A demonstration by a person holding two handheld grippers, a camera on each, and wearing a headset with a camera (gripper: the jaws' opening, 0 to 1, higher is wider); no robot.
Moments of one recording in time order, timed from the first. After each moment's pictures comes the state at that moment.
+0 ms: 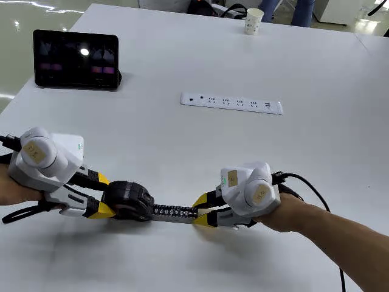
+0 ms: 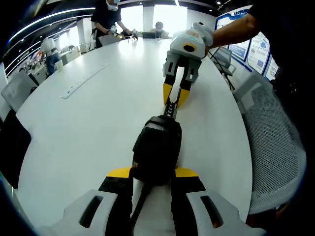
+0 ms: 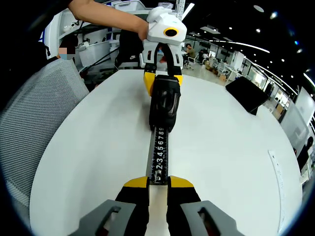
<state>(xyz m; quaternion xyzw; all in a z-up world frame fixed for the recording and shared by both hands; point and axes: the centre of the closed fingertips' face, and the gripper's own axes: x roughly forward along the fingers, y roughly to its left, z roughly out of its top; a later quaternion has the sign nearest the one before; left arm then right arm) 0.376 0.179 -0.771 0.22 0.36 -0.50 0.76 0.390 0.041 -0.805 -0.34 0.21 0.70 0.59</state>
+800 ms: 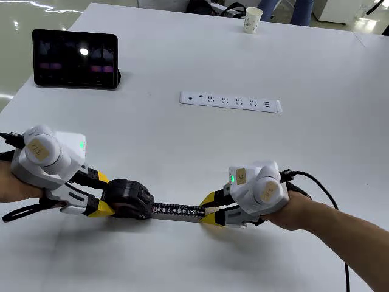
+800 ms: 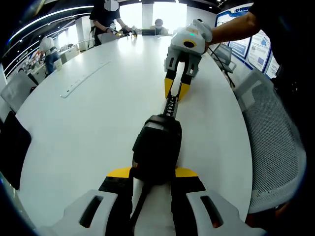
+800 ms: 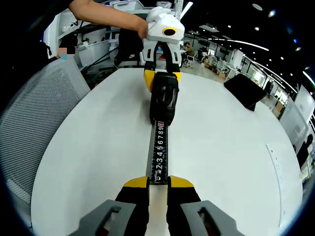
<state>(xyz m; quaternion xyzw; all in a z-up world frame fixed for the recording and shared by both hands) 0.375 0.179 -0.772 0.23 0.37 -0.49 0.75 0.392 0.026 -0.804 -0.34 0.22 0.70 0.59</state>
